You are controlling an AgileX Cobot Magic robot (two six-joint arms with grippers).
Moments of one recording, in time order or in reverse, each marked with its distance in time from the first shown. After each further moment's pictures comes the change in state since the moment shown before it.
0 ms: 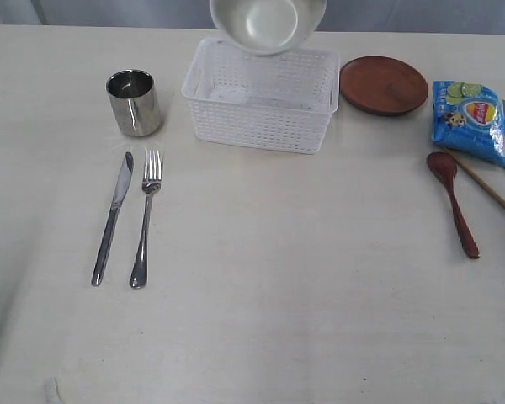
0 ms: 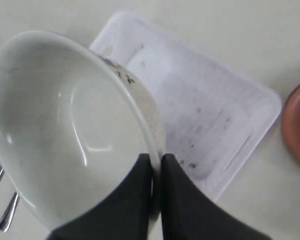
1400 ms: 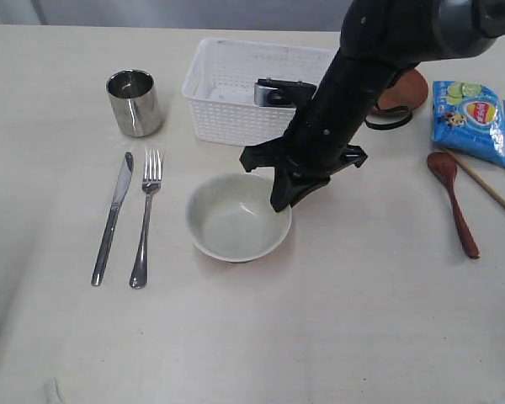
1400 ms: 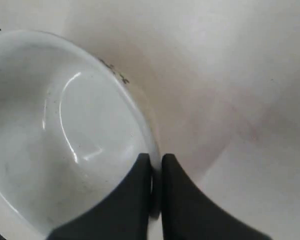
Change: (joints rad) left arm 0.000 0.000 0.000 0.000 0.000 0.000; right arm 0.149 0.022 0.669 0.198 -0.239 -0.120
